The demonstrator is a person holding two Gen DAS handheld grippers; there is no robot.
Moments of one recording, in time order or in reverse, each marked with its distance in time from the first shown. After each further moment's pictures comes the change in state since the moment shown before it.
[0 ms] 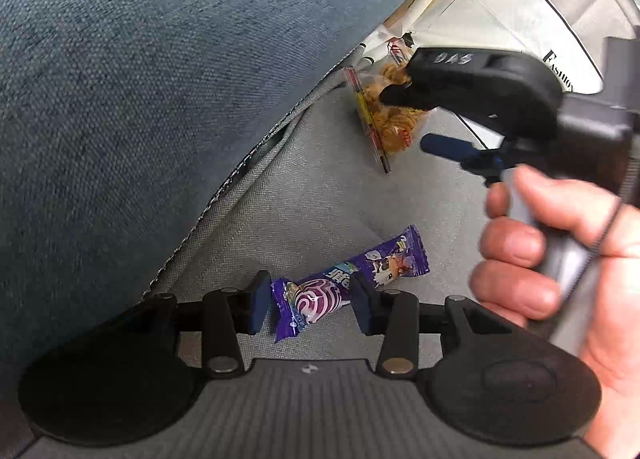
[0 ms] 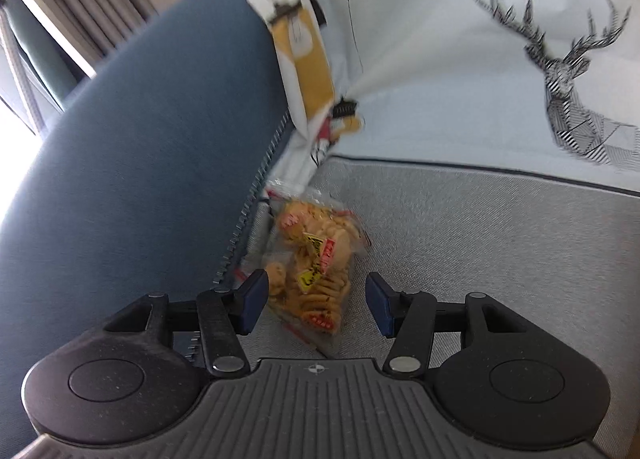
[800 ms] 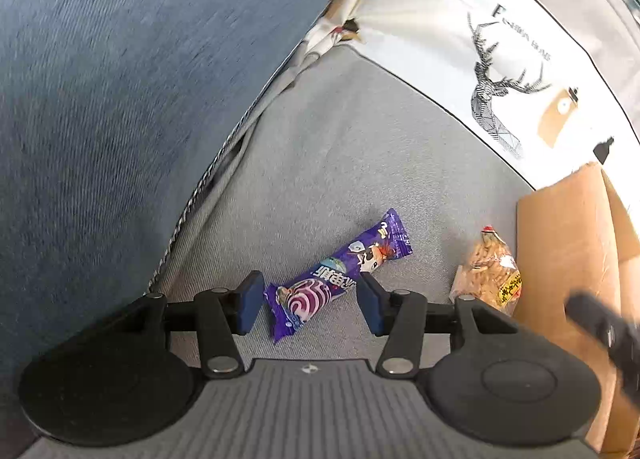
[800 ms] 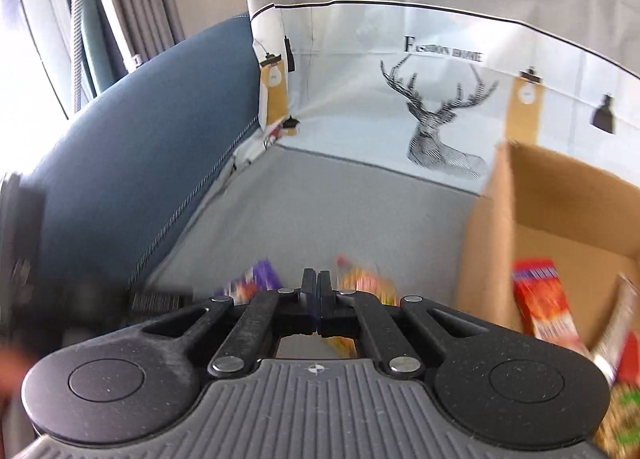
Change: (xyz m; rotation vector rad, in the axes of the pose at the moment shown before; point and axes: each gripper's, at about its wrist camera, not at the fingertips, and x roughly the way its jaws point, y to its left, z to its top) left arm -0.019 -0.016 -0.009 0.220 -0.021 -0.005; right arm -0.188 -0.024 -0.113 -0.210 -0.152 -0.172
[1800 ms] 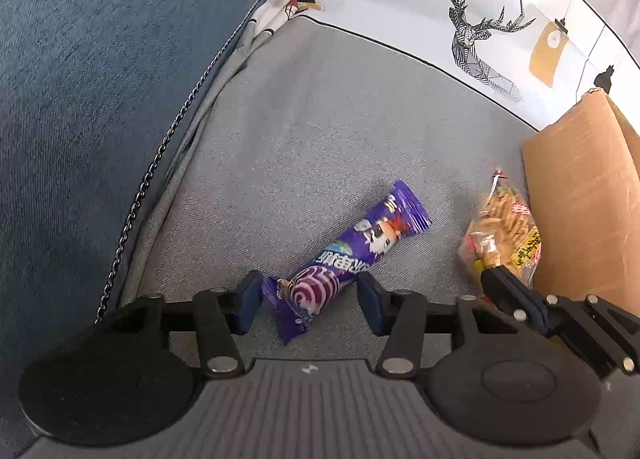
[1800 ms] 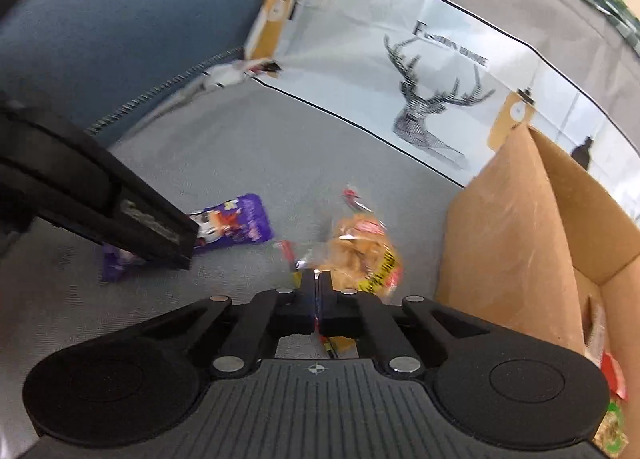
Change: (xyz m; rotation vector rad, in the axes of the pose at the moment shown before) left arm 0.024 -0.032 -0.004 0.165 0.047 0.059; right arm 0.074 0.044 -0.053 -0.242 -0.004 -0.233
